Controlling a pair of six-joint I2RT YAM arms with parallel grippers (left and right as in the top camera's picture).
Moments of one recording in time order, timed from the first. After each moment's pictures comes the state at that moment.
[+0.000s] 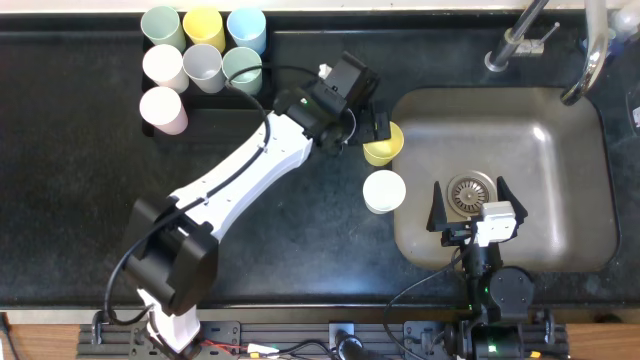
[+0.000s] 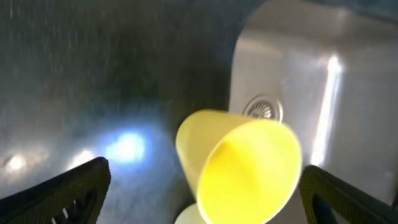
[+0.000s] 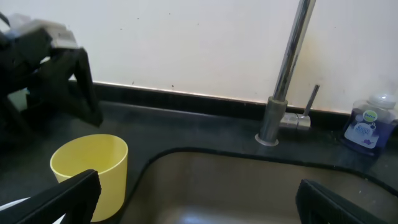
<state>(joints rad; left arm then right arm) -0.68 1.95 1.61 -0.72 0.11 -0.81 0.02 0.01 0.02 -0.02 -0.06 -0.06</state>
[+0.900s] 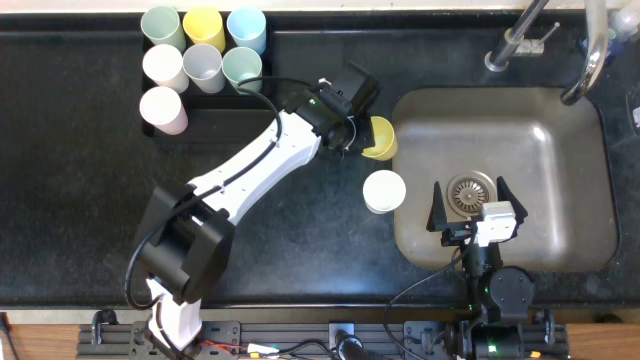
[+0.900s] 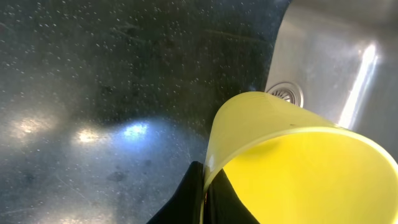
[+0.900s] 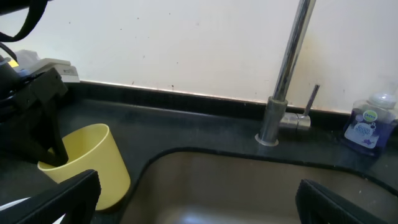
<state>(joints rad) -0.67 2.02 1.61 -0.74 0.13 -0.87 0.02 0.01 0.02 -0.02 -0.06 -0.06</state>
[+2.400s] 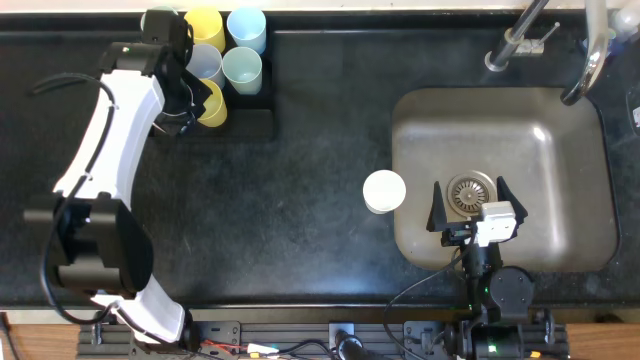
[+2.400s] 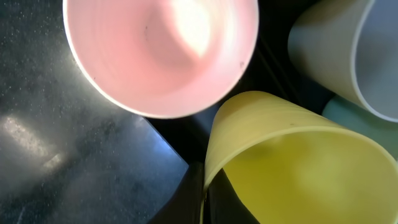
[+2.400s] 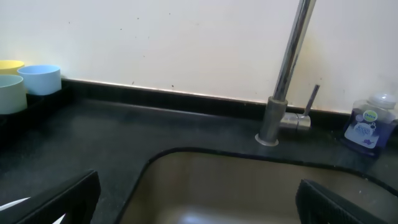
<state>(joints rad) -0.06 1.88 1.61 -1.10 -0.09 -0.99 0.02 0.01 0.02 -0.02 -0.06 -0.06</state>
